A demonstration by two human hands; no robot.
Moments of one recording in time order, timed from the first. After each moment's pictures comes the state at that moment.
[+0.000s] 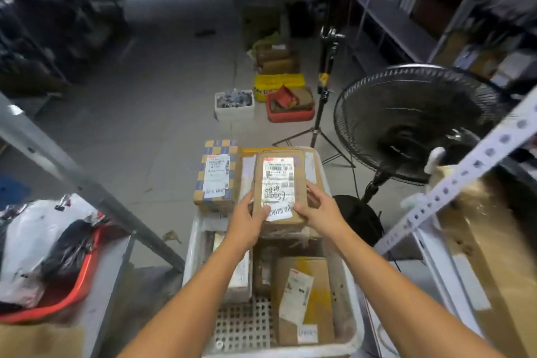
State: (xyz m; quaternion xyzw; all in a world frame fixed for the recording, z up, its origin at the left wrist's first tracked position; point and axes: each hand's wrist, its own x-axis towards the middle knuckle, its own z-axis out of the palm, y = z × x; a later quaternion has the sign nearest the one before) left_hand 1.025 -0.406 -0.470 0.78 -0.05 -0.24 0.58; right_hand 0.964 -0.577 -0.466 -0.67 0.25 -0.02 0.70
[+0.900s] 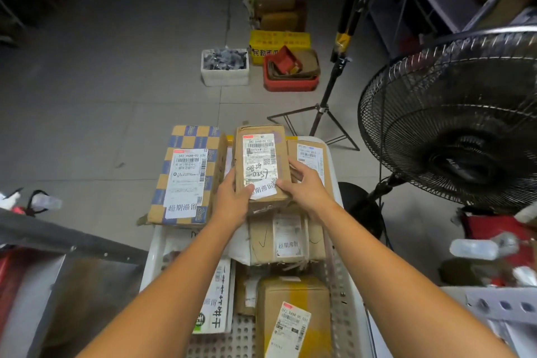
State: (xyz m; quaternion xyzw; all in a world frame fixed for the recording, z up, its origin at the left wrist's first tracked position) left_hand 1.172 -0.474 -0.580 0.79 0.03 -0.21 0.57; right_hand 1.132 -0.638 -0.569 -0.71 0.25 0.06 0.66
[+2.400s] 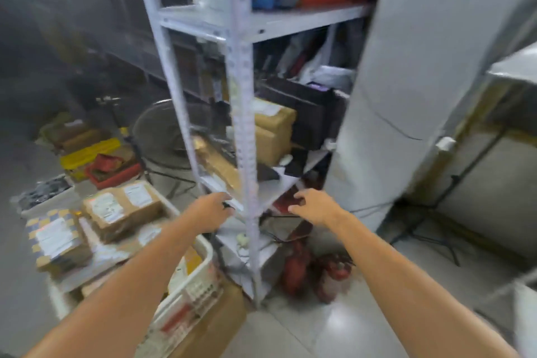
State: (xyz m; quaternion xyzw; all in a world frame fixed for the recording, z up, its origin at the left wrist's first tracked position) left_hand 0.697 -0.450 -0.257 0.77 -0.58 -0.23 0.07; right_hand 0.452 -0.557 -0.266 -0.81 0.52 -0.01 0.27
